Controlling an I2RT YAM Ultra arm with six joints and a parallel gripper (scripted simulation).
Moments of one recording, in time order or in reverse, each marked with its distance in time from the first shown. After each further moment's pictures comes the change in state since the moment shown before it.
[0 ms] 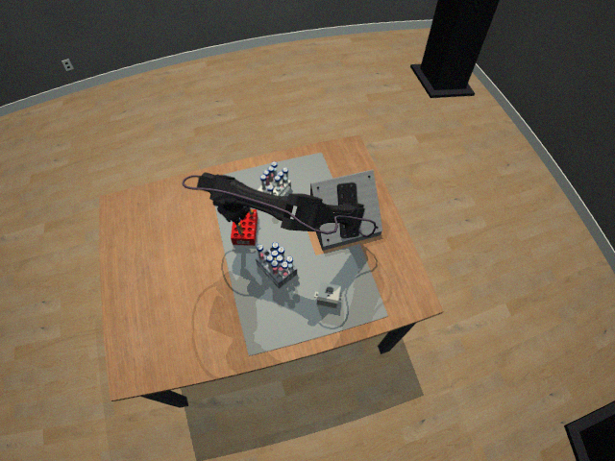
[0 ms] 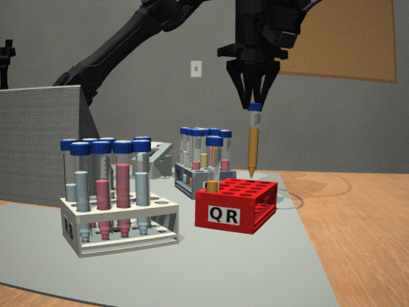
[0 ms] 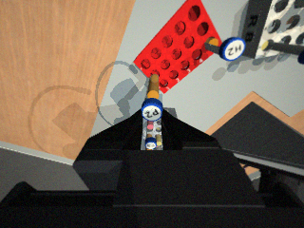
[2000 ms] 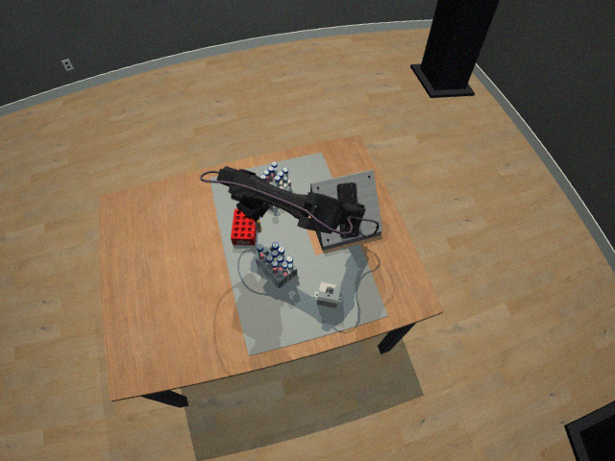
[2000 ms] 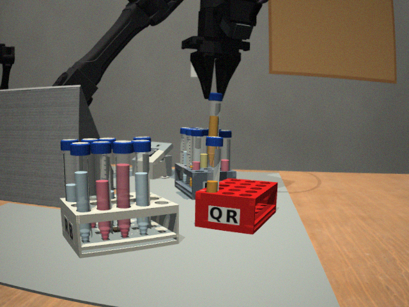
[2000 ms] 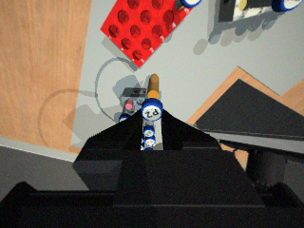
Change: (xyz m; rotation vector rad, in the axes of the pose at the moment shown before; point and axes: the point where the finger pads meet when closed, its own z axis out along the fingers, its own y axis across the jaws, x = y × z) arm 0.046 -0.048 -0.015 0.010 0.023 0.024
